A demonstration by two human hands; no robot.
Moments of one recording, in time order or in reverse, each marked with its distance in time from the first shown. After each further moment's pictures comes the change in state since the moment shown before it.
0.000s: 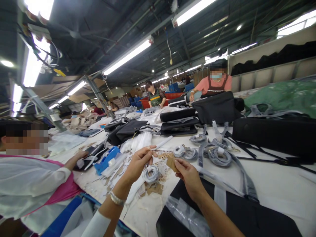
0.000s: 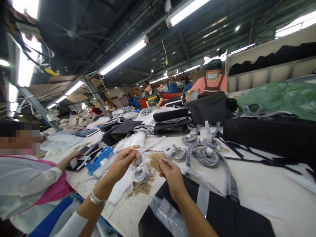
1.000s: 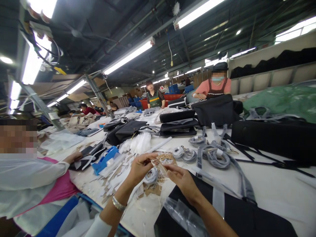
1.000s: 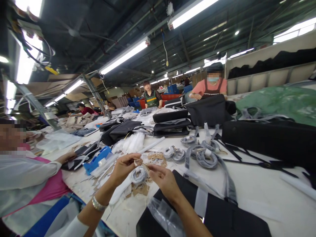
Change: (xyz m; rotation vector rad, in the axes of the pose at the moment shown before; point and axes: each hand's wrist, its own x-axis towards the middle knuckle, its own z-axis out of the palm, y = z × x) left_hand -0.008 -0.028 0.001 0.233 0.089 0.121; right_hand -0.013 -0.009 0.008 -0.117 -0.366 -0.128
